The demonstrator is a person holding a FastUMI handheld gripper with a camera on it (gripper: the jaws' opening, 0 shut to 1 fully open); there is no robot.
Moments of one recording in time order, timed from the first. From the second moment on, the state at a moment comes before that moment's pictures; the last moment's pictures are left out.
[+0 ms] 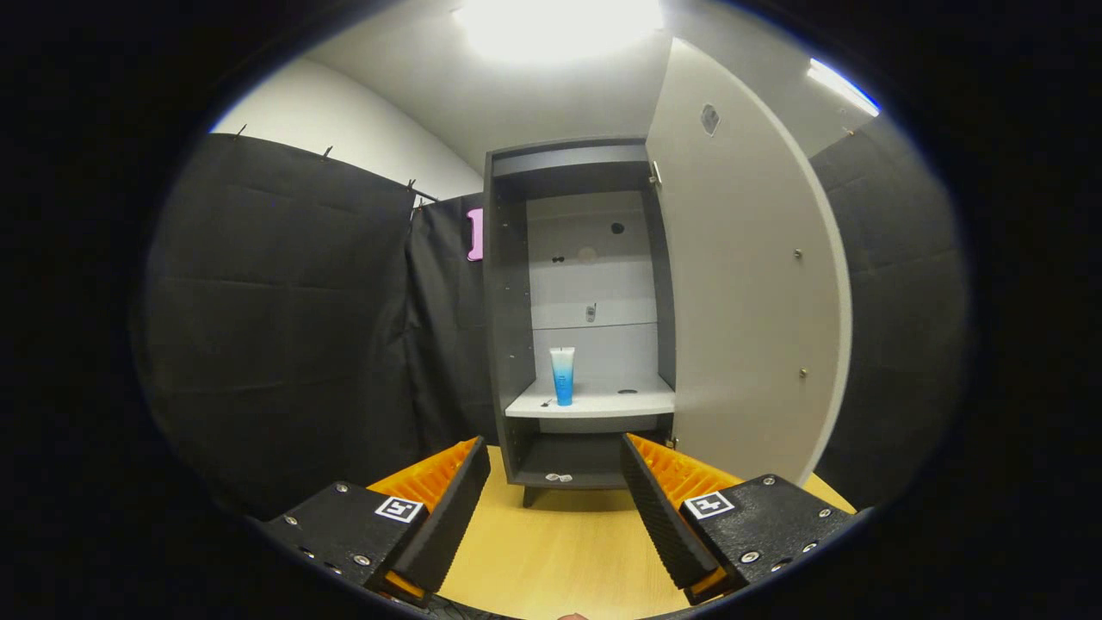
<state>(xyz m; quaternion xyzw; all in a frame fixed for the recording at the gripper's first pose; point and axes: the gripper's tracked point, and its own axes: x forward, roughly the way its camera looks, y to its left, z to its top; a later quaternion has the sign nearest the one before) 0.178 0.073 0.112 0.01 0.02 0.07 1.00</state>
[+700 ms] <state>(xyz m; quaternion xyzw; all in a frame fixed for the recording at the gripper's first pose) 0.144 -0.126 0.149 0.03 -0.01 -0.11 0.99</state>
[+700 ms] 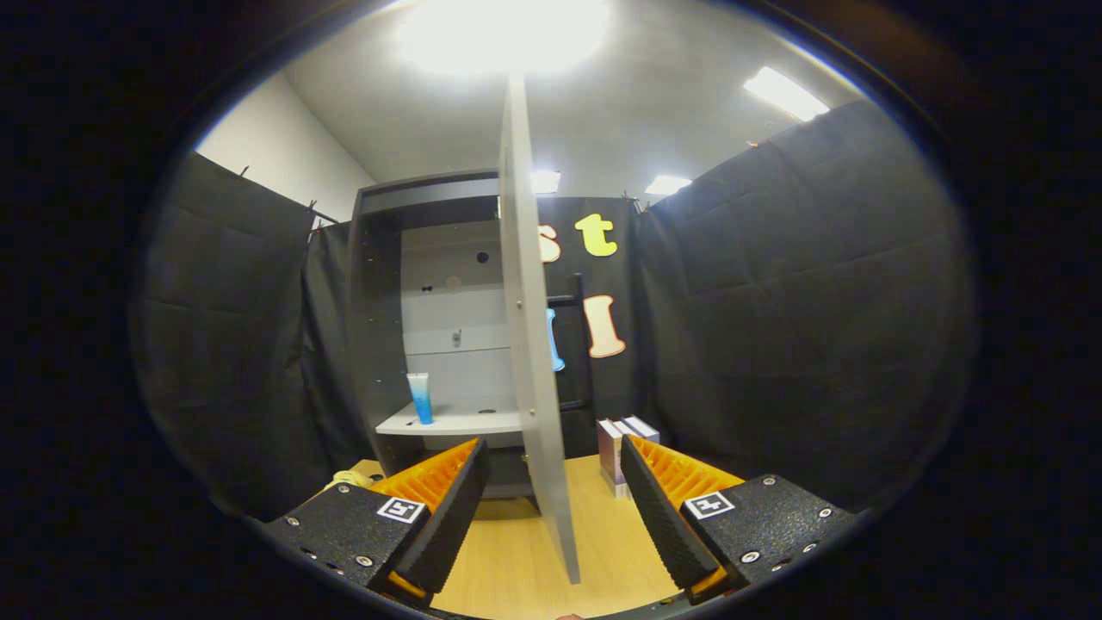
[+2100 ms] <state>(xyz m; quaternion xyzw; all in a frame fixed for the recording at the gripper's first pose) 0.229 -0.132 0.179 0.01 -0.01 -0.16 0.99</state>
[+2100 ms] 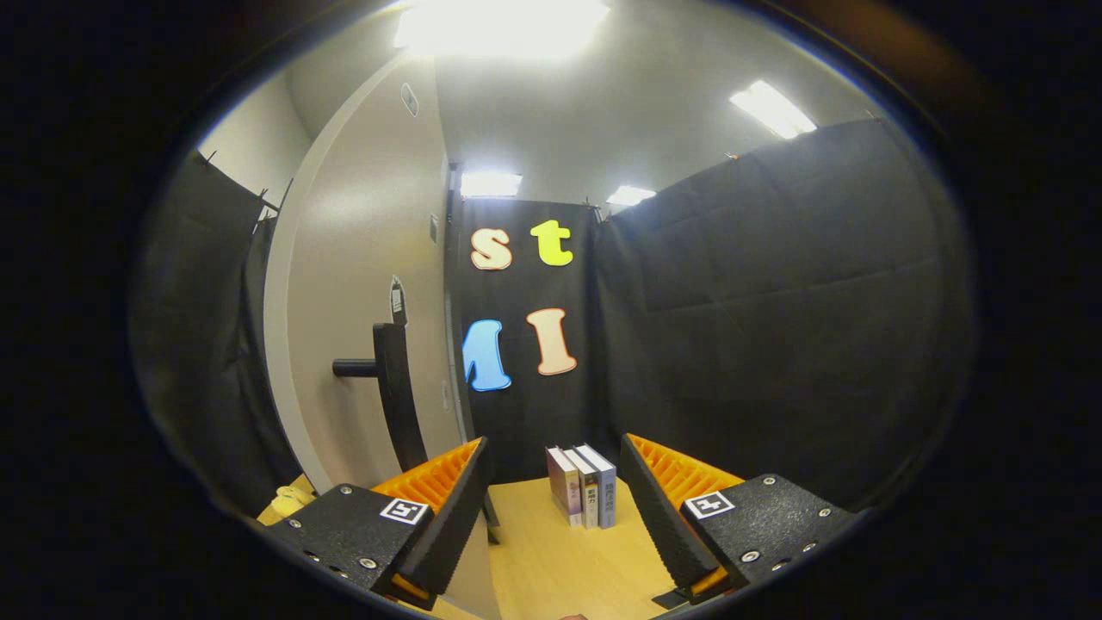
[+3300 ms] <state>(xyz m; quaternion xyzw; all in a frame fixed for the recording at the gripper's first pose) 0.319 0.054 0.171 0.05 -0.01 0.00 1.00</state>
